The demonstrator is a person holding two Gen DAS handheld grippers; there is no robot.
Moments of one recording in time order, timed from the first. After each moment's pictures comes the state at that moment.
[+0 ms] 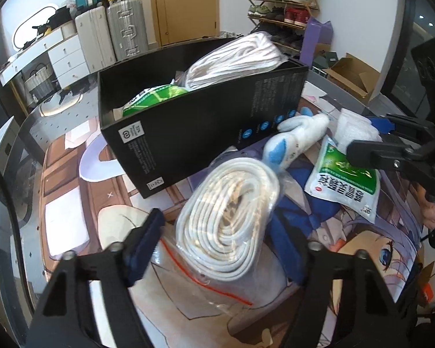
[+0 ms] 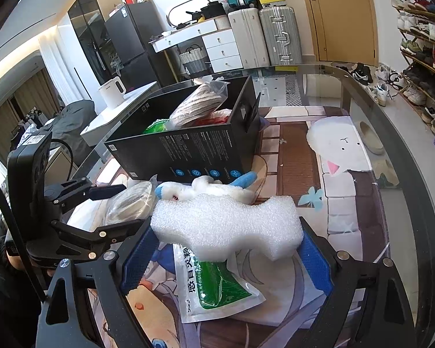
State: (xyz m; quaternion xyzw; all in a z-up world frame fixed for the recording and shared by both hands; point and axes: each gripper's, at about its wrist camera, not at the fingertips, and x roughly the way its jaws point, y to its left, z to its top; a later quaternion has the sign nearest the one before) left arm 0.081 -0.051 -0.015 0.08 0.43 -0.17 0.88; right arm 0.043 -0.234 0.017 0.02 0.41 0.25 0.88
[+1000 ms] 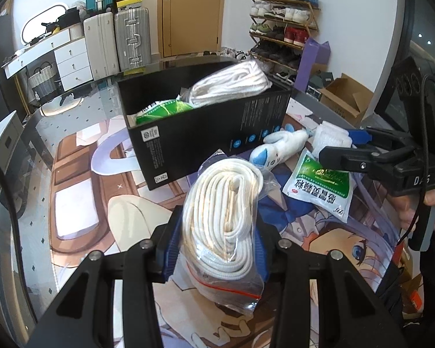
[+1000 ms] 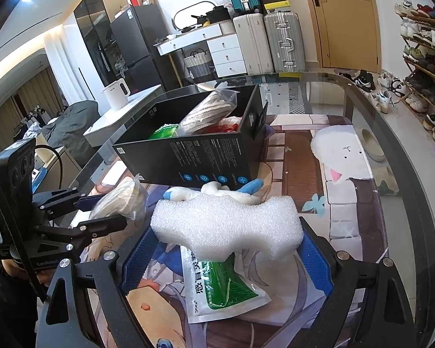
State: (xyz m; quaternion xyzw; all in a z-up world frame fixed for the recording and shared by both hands) left arm 0.049 -0.033 0.007 0.03 0.40 -0.18 0.90; right arm 0.039 -0.233 0.025 0.01 0.40 0.26 0.88
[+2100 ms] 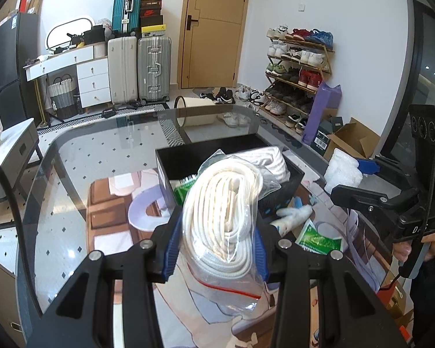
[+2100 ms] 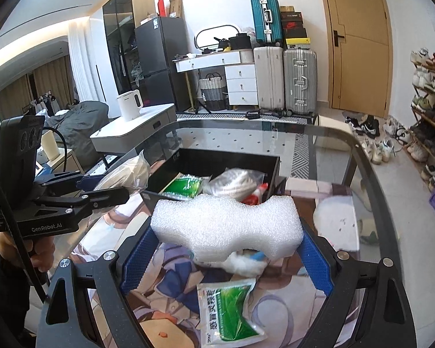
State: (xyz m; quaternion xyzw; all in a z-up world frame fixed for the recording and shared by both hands) left arm 0.065 -0.005 0.068 -0.01 0.33 -0.15 0.93; right arm 0.034 -0.209 0.094 -0.05 0.32 0.28 0.90
